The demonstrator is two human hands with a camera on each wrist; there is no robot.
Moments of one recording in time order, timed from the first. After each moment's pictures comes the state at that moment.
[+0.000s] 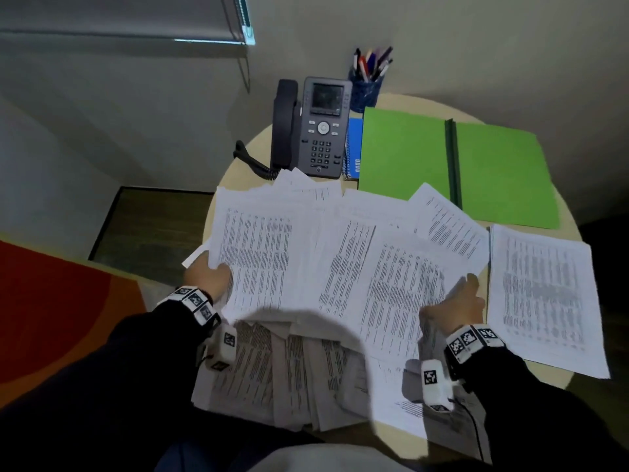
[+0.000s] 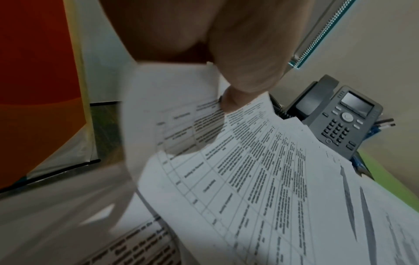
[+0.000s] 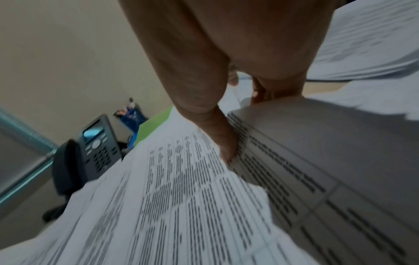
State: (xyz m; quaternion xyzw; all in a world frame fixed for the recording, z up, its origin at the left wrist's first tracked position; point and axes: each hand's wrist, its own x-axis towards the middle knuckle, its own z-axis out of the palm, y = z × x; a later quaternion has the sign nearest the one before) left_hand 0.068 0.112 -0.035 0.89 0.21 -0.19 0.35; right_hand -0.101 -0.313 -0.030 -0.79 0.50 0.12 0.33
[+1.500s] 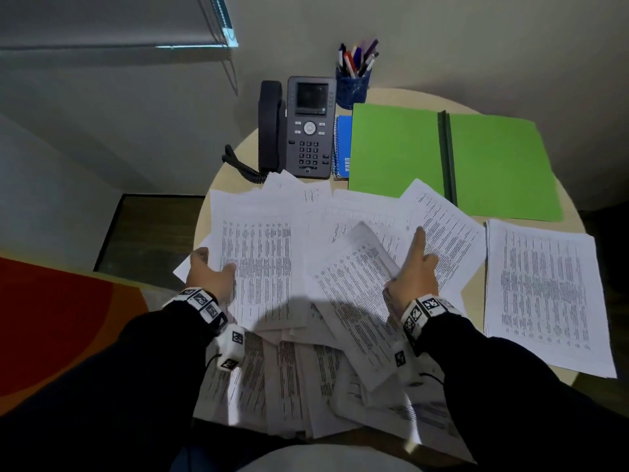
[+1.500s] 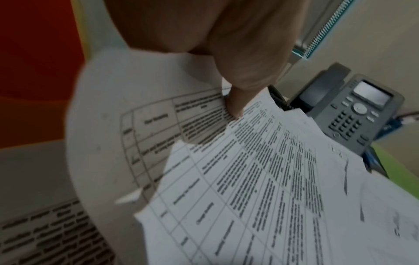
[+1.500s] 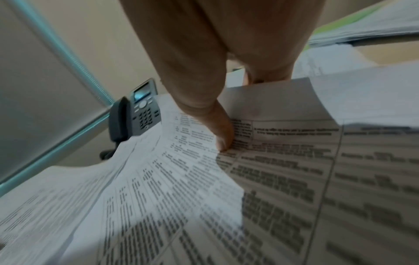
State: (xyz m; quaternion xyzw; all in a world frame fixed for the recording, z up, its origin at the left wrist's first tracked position) left_hand 0.074 0.075 -0.036 0.88 0.27 -0.16 0.35; right_hand -0.042 -0.279 -0.030 -0.88 0.33 0.08 0.34
